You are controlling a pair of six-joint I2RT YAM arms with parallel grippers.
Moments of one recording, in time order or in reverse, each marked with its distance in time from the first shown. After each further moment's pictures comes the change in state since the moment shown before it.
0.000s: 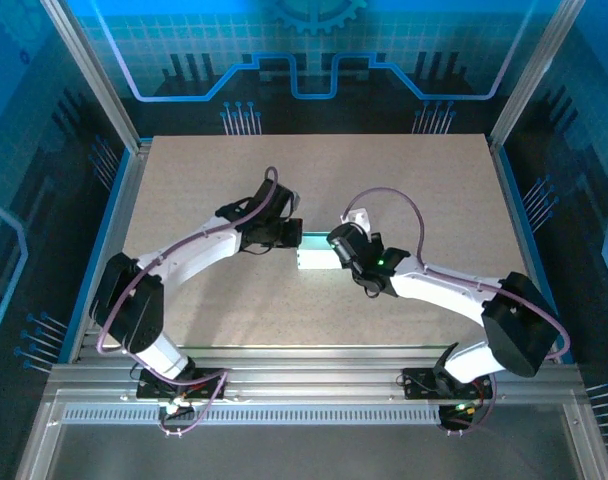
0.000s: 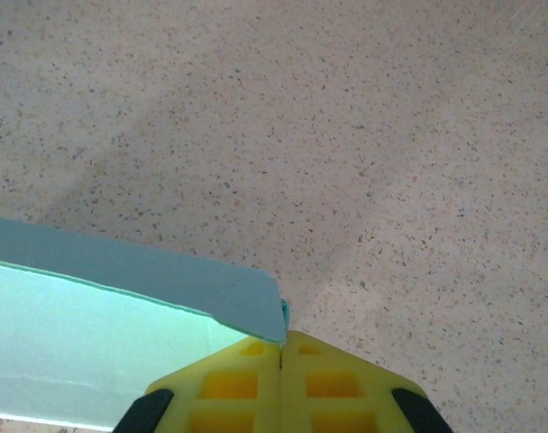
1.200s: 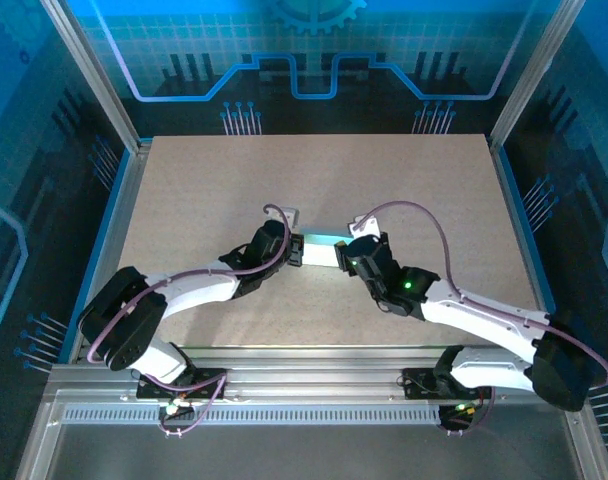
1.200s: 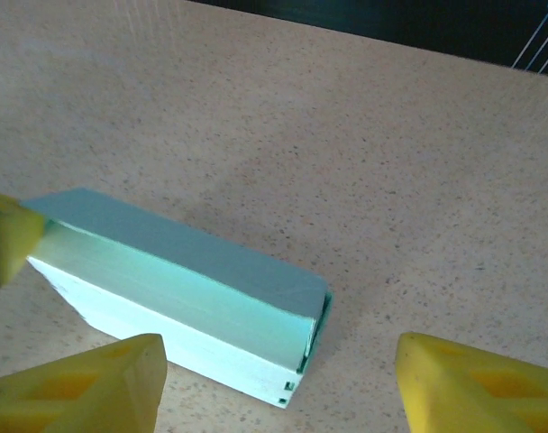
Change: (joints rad) left arm -0.123 -0.090 -0.437 0.723 -0.307 0.055; right arm 0.052 -0.280 -0.118 0.083 -0.059 -0.074
